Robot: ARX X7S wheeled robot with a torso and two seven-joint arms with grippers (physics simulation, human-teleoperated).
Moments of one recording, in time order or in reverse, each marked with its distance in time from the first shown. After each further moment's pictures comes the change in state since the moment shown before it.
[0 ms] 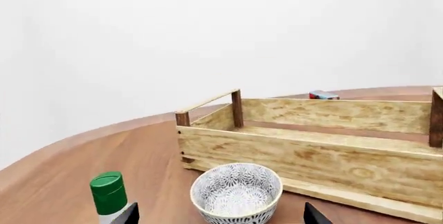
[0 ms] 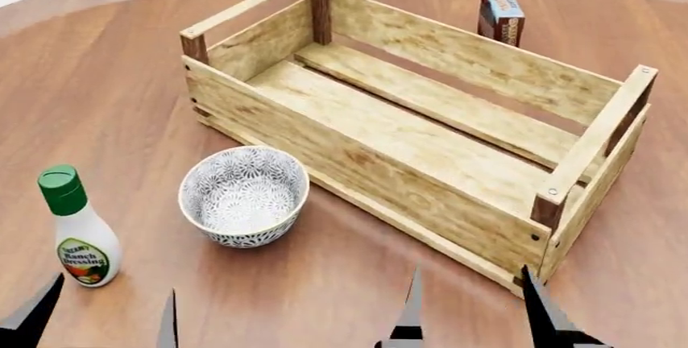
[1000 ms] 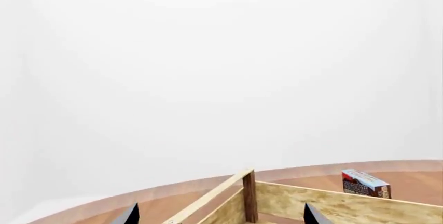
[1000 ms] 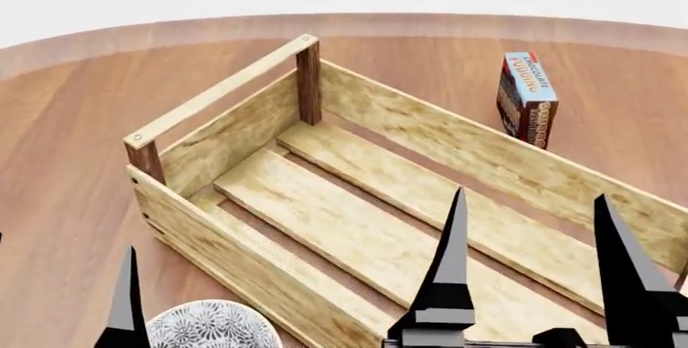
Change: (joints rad) left arm 0.007 -0.044 0.001 0.335 -0.030 -0.130 -0.045; right arm 0.061 0.119 0.099 -0.407 0.224 0.192 0.166
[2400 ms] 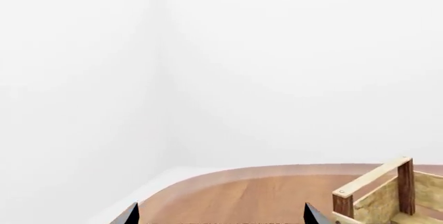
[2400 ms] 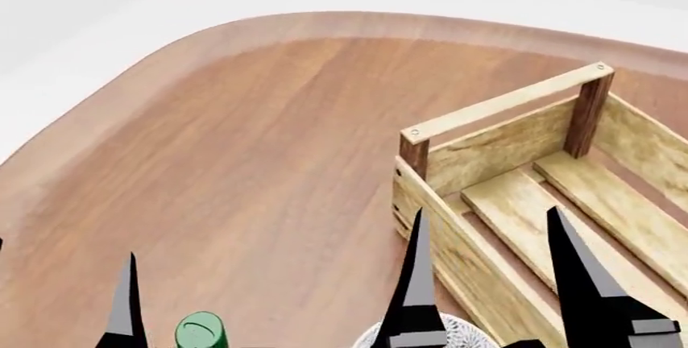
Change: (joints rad) left arm 0.007 -0.040 0.014 -0.004 -0.044 0.010 -0.043; right arm -0.041 0.042 -0.073 0.077 0.048 -0.140 -0.039
